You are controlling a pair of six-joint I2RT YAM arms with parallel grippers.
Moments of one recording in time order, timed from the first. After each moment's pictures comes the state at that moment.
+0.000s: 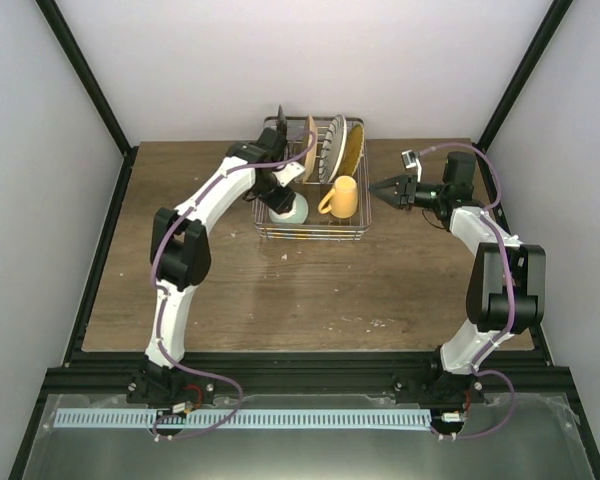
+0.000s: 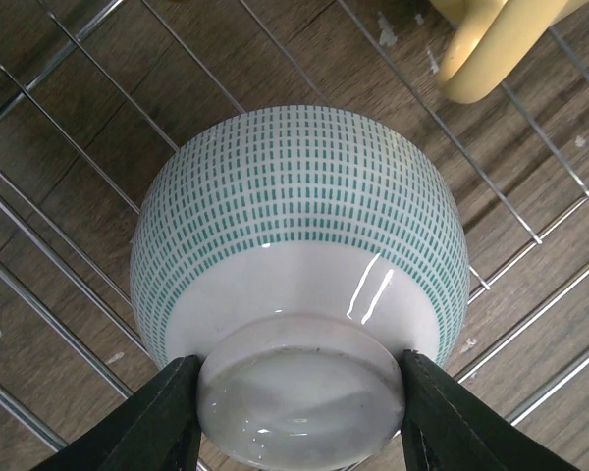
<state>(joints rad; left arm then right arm) -0.45 2.22 2.09 -1.09 0.14 0.28 -0.07 1.67 1.09 0.12 -1.38 0.58</state>
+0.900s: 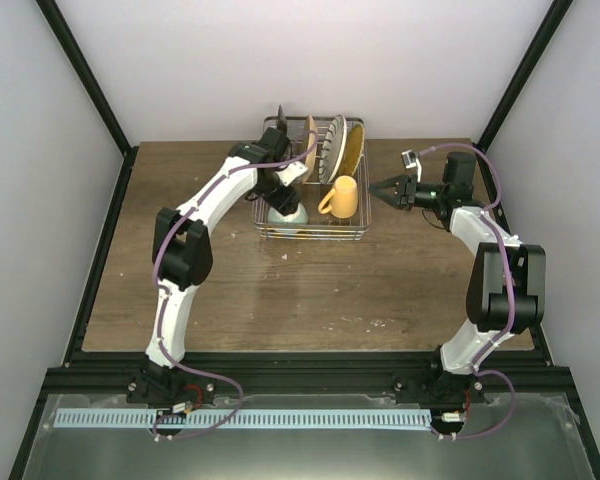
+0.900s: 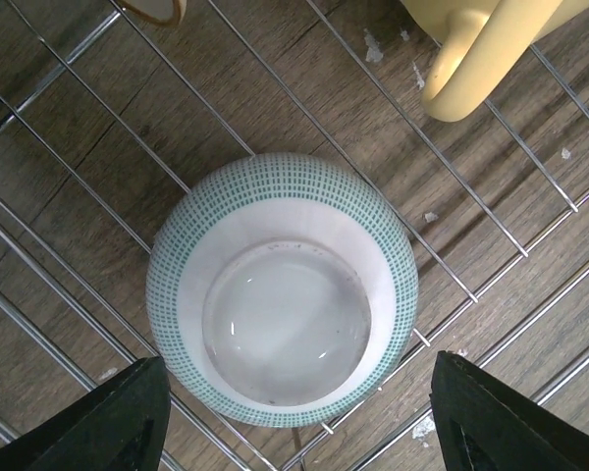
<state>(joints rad) -0.46 2.24 2.11 -1.09 0.14 0.29 -0.07 1.67 1.09 0.12 -1.38 0.58</state>
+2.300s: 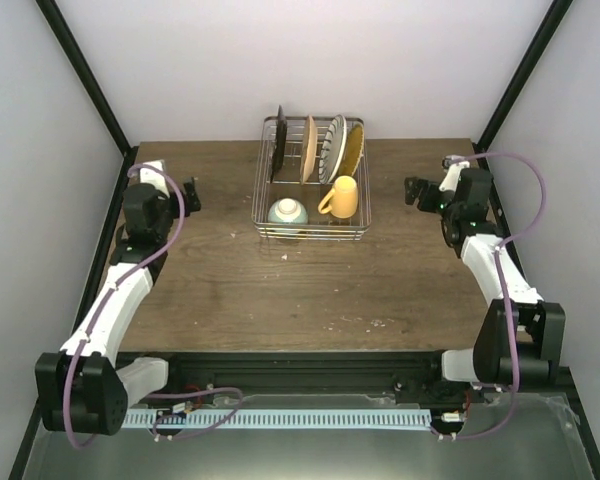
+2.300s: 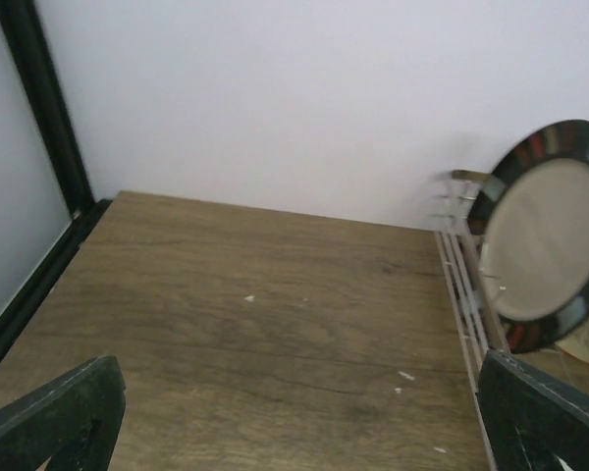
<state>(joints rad) -0.10 1.12 0.83 0.02 -0.10 -0.15 -0.07 1.34 0.95 -0.04 -0.31 0.20</state>
